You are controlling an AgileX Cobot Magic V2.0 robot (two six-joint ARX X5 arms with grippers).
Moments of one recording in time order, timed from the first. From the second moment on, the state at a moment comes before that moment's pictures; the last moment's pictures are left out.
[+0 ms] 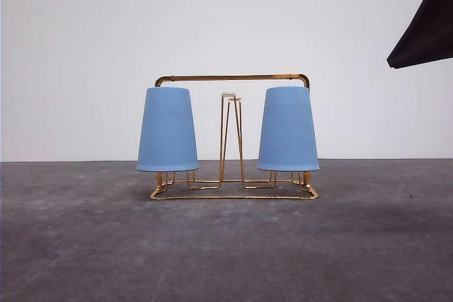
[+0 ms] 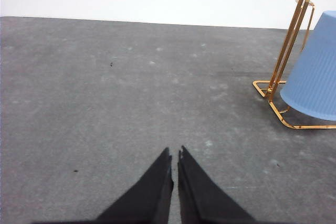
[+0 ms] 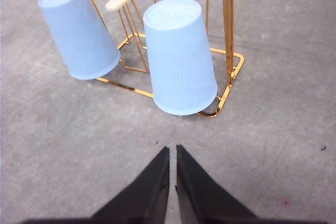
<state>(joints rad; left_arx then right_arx) -0.02 0.00 0.03 -0.18 0.07 -0.04 0.33 0.76 0.51 -0.19 -0.26 0.13</state>
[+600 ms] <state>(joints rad) -0.02 0.00 0.03 -0.18 0.07 -0.04 0.12 0.25 0.12 -0.14 -0.09 0.05</state>
